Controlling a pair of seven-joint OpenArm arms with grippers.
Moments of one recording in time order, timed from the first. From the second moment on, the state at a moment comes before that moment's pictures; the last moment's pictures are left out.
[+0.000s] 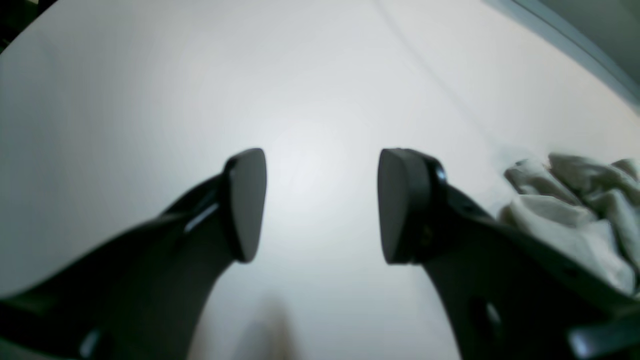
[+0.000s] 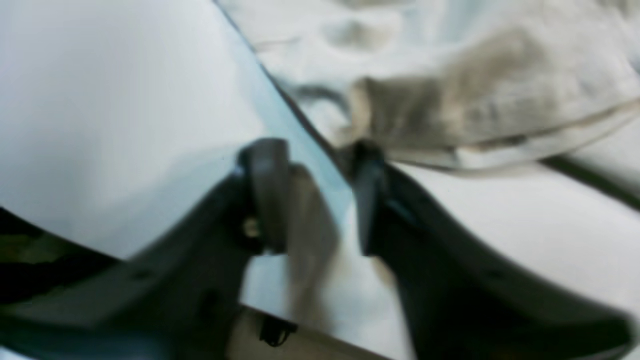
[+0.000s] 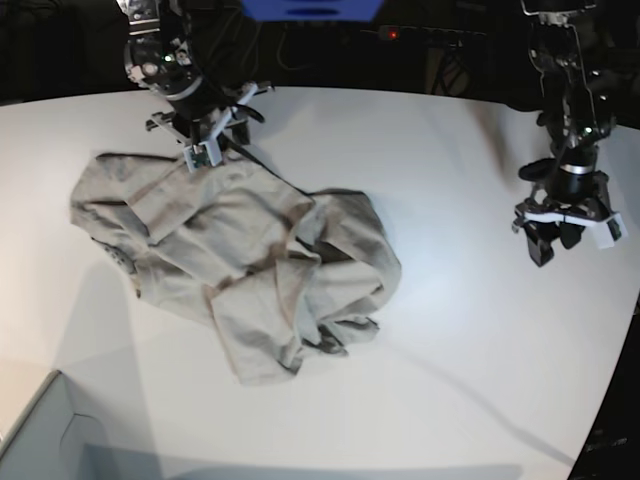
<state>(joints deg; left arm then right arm) 12.7 -10.3 -19.4 88.9 -32.9 -4.4 14.1 -25.3 0.8 1.1 88.3 -0.4 17.7 -23.6</state>
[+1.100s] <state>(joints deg) 10.2 -10.9 -17.7 93.7 -36.9 -4.4 14.1 -25.5 0.8 2.4 96.1 -1.2 17.9 -26.9</state>
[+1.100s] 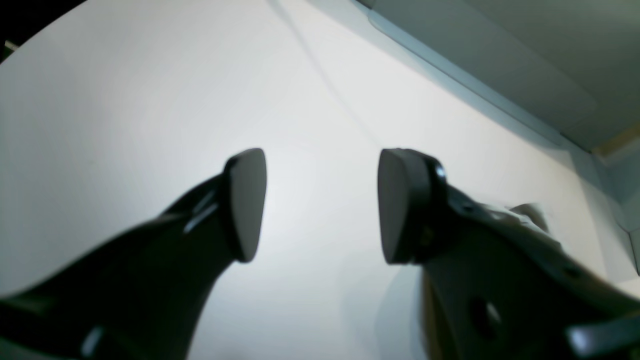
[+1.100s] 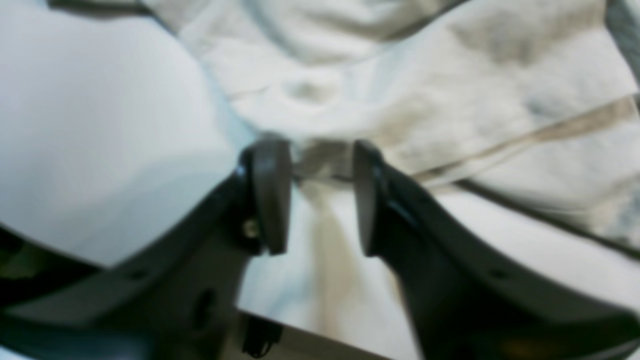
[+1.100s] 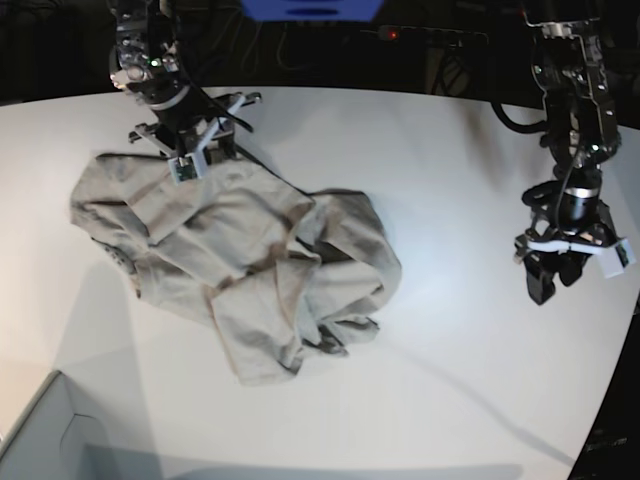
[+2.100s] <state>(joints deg) 4.3 -11.1 -10.1 93.0 -37.0 -4.7 13.9 -20.4 1.8 1.8 86.9 -0.9 17.8 -25.8</state>
